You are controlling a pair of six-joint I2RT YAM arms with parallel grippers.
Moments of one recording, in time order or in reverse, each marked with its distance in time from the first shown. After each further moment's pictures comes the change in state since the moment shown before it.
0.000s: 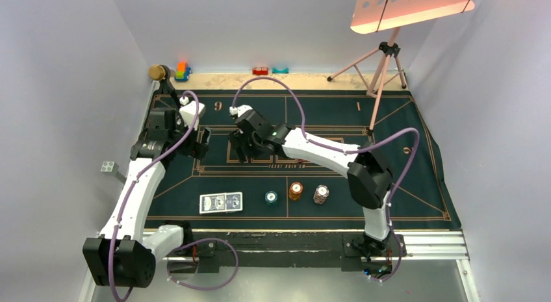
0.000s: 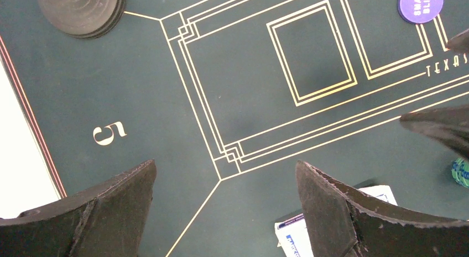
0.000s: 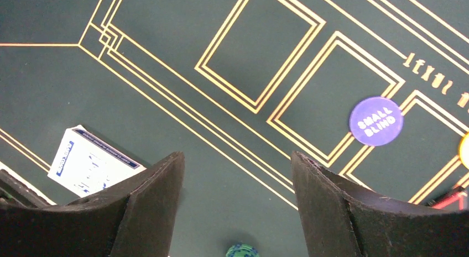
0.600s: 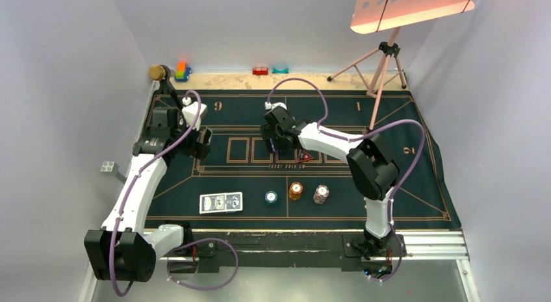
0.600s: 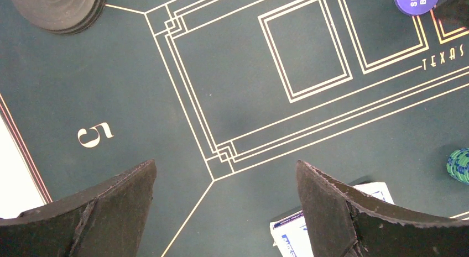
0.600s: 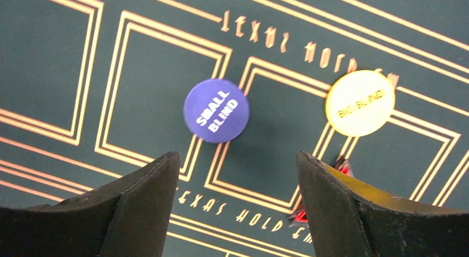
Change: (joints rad) left arm 0.000 0.041 0.000 -0.002 0.030 0.000; right arm -0.194 -0.021 -0.230 0.083 0.089 0.016
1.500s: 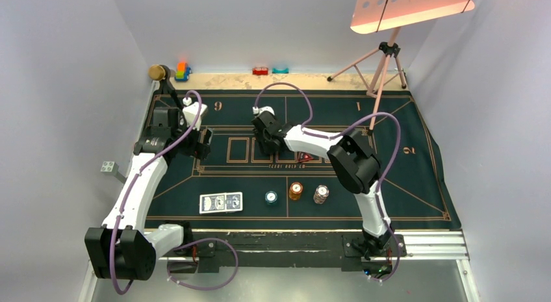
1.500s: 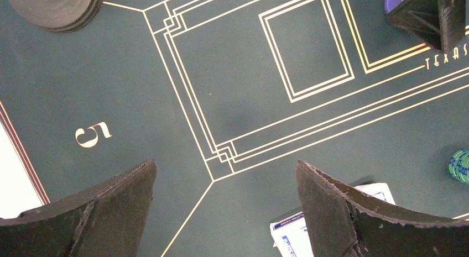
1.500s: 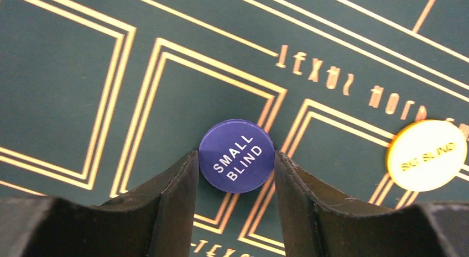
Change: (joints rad) left arm 0.000 0.014 -0.005 0.007 -0.001 -0.001; right arm 0.023 0.164 0.096 0.067 0.042 -0.023
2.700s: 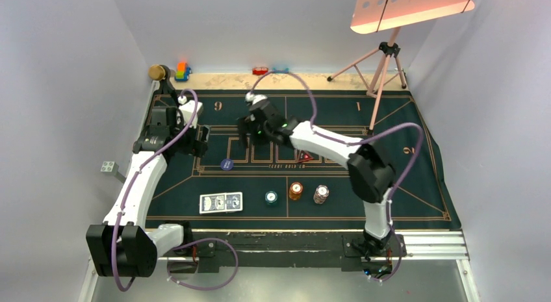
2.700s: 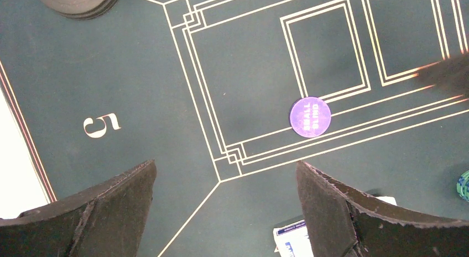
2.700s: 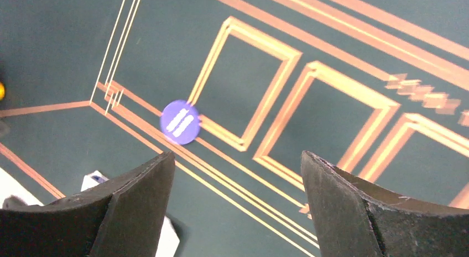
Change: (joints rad) left arm 0.027 0.016 0.000 0.022 -0.039 -0.045; right arm 0.074 -0.097 0.069 0.036 -0.251 0.117
